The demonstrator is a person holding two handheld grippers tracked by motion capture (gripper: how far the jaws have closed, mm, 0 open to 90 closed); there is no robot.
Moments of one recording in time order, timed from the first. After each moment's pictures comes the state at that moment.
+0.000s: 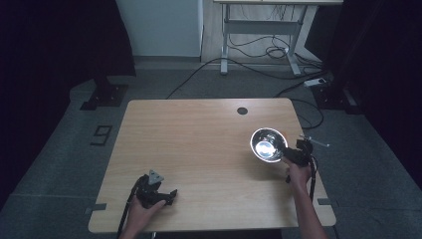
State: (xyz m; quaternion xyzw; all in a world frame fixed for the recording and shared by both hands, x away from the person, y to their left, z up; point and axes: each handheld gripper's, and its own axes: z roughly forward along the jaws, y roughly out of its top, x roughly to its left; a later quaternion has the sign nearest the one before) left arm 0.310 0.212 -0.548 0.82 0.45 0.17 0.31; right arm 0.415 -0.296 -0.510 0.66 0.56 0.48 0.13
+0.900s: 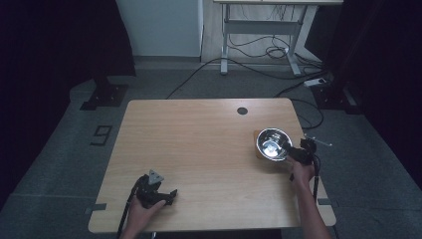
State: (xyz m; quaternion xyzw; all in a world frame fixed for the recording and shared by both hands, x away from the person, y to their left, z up) left arm 0.310 0.212 -0.548 0.82 0.45 0.17 0.31; right arm 0.432 -0.320 -0.531 0.68 0.55 0.46 0.14
